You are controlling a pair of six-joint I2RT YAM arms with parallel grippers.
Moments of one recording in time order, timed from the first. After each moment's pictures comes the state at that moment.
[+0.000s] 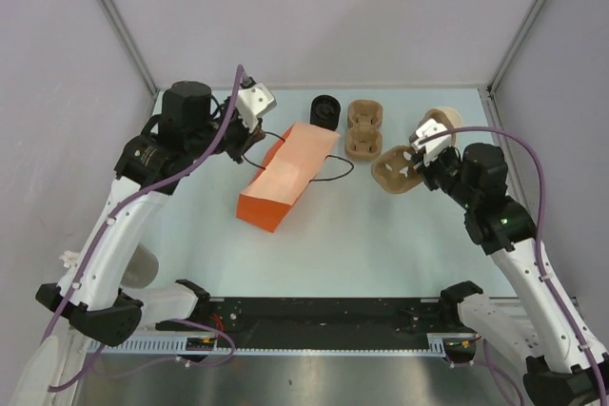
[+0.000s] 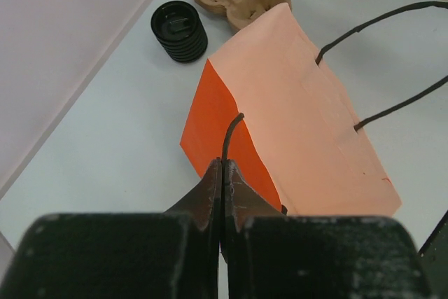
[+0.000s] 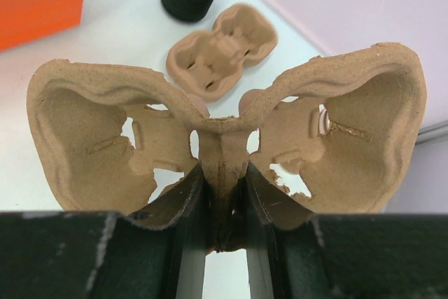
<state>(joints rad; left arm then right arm) -0.49 1.21 1.61 -0.86 0.27 0.39 0.34 0.81 0.94 -0.43 -0.14 -0.44</state>
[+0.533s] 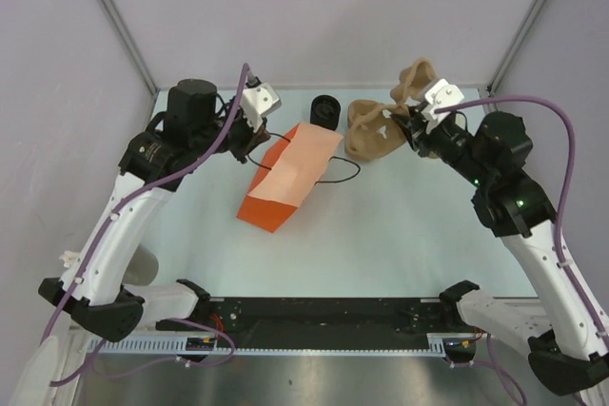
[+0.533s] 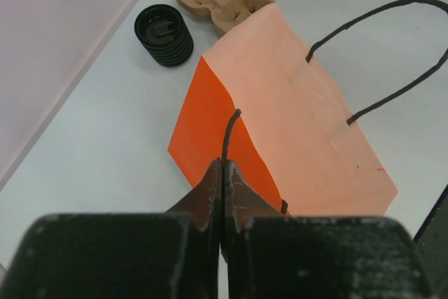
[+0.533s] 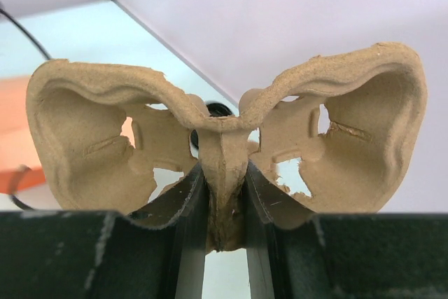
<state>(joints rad) -0.52 1.23 1.61 -0.87 0.29 0.39 0.44 0.93 1.29 -0.36 -0.22 -0.36</state>
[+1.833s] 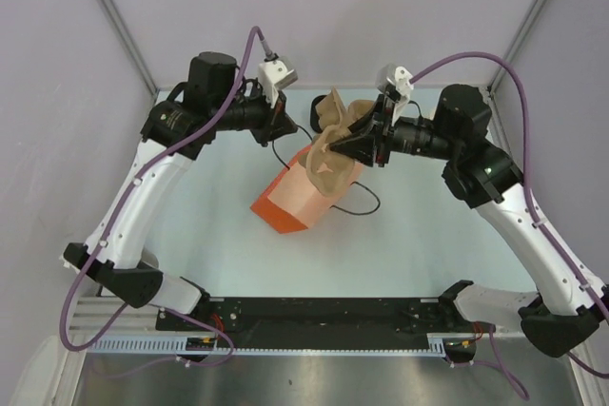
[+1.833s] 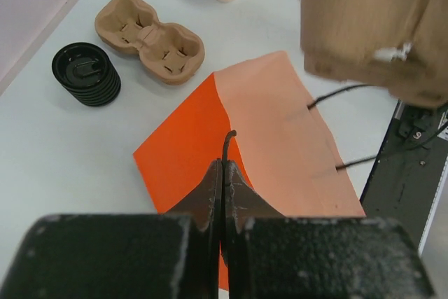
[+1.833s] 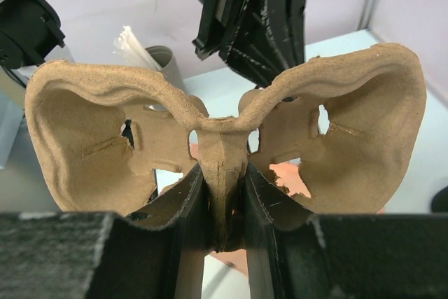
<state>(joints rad) -0.52 1.43 1.84 -0.92 0.52 0.24 0.59 1.15 1.47 -0.34 -0.73 0.06</state>
